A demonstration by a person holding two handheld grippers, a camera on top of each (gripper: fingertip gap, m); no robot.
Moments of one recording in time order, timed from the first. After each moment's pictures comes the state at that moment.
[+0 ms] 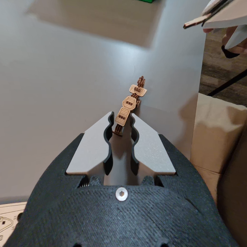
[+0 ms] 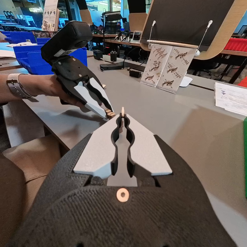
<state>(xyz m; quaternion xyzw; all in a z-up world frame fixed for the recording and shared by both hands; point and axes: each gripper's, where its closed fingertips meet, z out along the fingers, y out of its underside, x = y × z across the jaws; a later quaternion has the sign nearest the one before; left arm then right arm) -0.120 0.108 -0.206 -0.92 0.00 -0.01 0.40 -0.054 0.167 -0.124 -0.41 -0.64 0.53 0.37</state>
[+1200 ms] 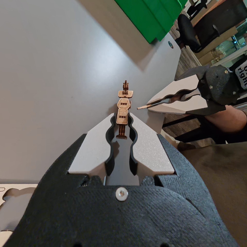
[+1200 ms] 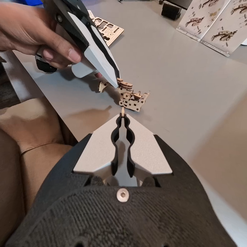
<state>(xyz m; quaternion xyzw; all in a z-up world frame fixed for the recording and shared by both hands) -0.111 0.098 -0.199 -0.85 -0.20 -0.21 0.45 -0.072 0.127 -0.197 -0.41 -0.77 0.42 0.26</state>
